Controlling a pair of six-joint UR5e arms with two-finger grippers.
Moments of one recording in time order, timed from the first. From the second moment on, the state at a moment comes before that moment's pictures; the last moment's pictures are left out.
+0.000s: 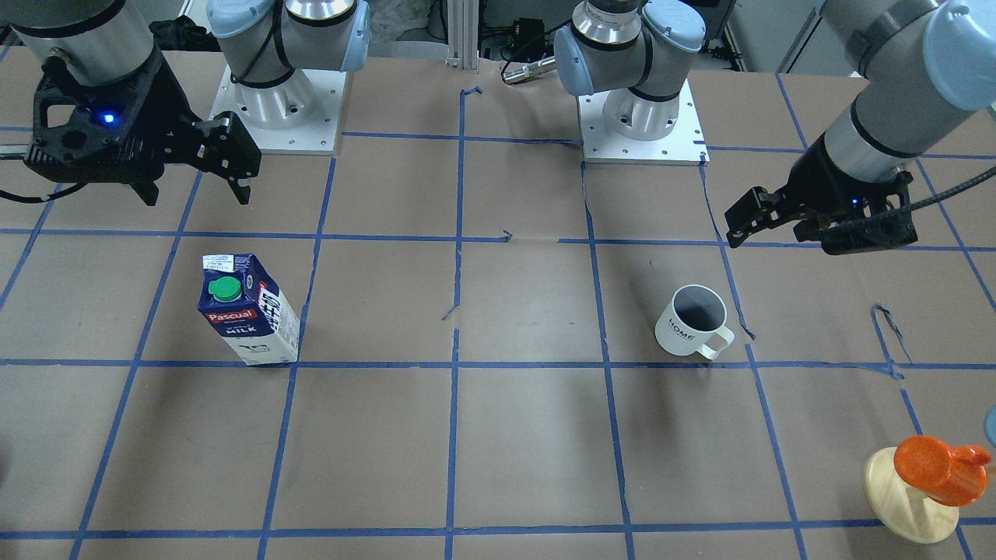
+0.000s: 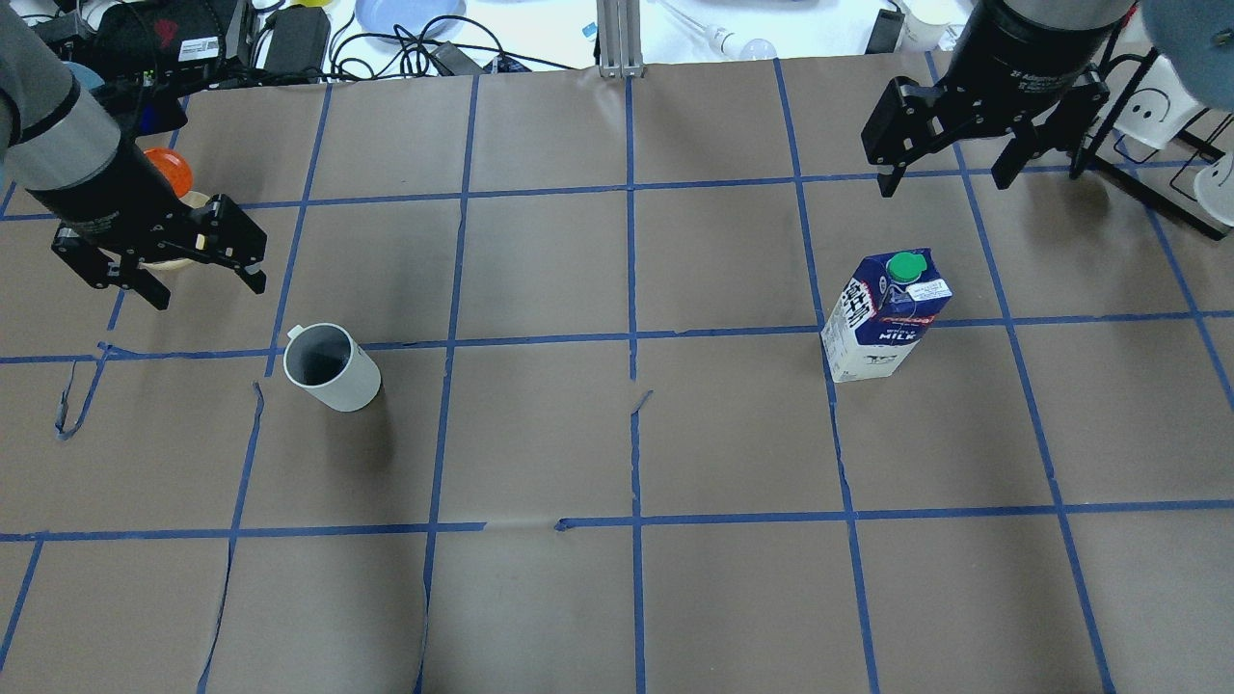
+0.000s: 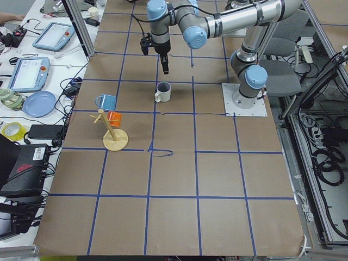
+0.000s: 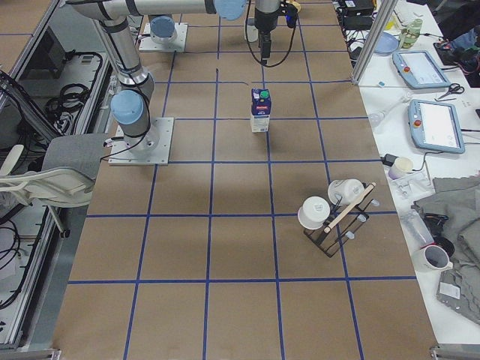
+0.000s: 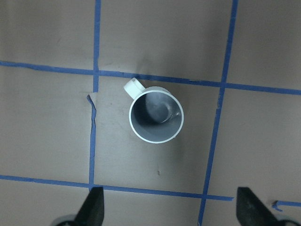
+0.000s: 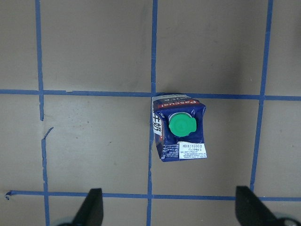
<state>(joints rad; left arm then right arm) -1.26 -1.60 -1.72 -1.50 1.57 0.16 1.53 -1.54 1.48 -1.51 -1.56 -0.07</state>
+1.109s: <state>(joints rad) -1.24 -1.77 -1.96 -1.14 1.57 0.13 1.53 -1.54 1.49 -1.51 -1.56 -0.07</state>
